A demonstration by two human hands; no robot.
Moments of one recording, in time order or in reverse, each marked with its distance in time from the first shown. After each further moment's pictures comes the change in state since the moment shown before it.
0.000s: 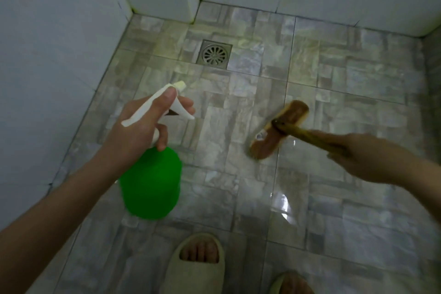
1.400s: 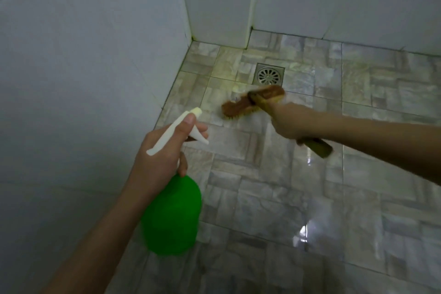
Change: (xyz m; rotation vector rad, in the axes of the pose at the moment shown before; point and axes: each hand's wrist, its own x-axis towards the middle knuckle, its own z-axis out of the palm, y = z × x) left_hand -0.038 -0.024 -0.120 -0.005 0.165 -0.043; right_hand 0.119 -0.231 -0.035 0.062 0.123 -0.039
